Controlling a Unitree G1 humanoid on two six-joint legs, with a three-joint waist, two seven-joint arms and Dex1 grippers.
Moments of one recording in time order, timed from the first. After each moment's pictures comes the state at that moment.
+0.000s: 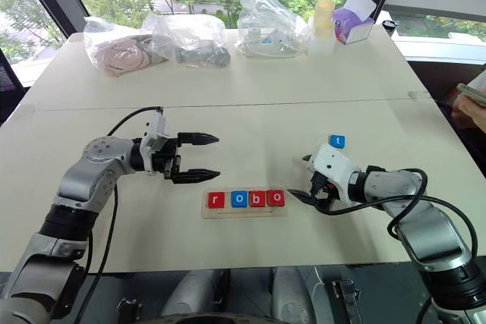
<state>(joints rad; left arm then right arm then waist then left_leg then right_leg) -0.48 0.55 -0.11 0.06 -0.45 0.27 -1.27 -0.11 -0.81 0.01 -0.44 0.19 0.56 0.82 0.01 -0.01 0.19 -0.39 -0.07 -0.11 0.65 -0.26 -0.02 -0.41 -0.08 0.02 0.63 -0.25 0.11</state>
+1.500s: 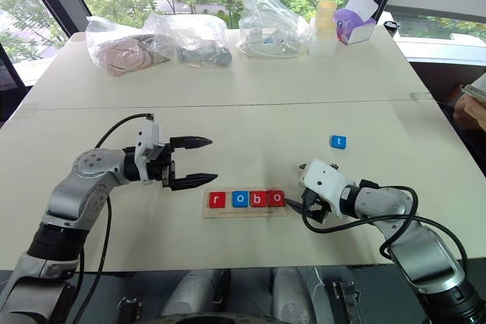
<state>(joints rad) -0.35 0.57 -0.06 -0.10 -0.45 0.29 -1.15 -0.01 -0.81 0.06 -0.54 0.14 0.55 0.76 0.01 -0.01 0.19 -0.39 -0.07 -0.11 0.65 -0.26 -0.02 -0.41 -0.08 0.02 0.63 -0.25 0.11</state>
